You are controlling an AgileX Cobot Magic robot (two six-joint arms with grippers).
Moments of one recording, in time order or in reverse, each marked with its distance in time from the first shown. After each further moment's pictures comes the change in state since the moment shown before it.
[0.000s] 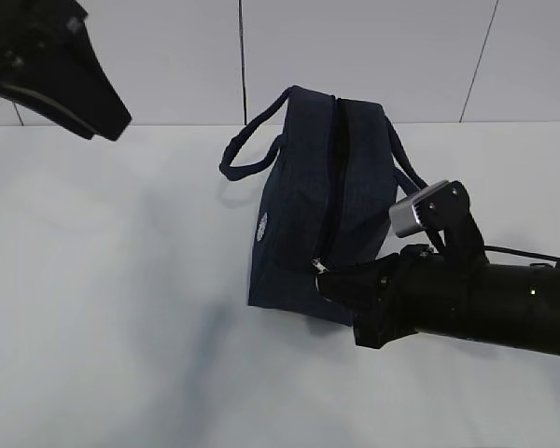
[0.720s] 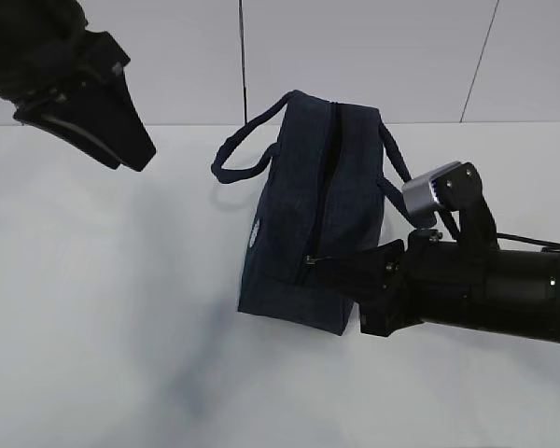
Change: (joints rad) left arm -0.025 0.083 0.000 0.005 -0.002 0.004; right arm 0.000 -0.086 0.000 -0.086 0.006 0.138
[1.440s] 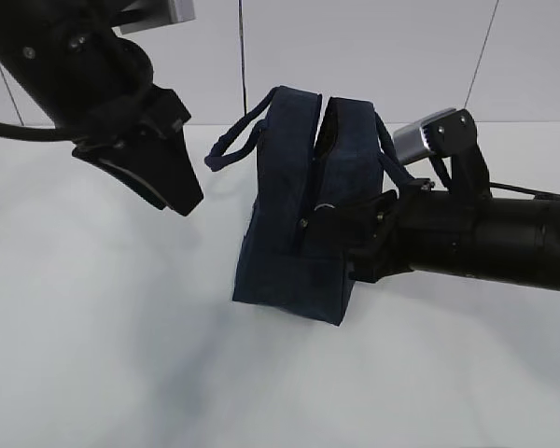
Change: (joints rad) left arm -0.108 0.079 0.000 0.001 -0.004 0.014; right arm 0.000 -0.037 -0.111 -0.045 0.074 0.045
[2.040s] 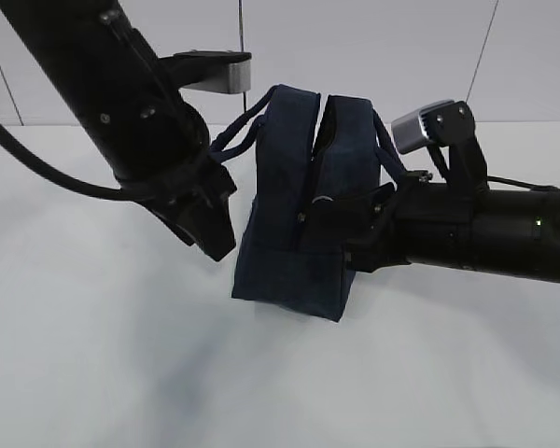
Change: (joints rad) left arm -0.086 0.108 0.007 0.073 -0.062 0.038; right arm 0.000 0.000 -0.026 -0.021 0.008 0.041
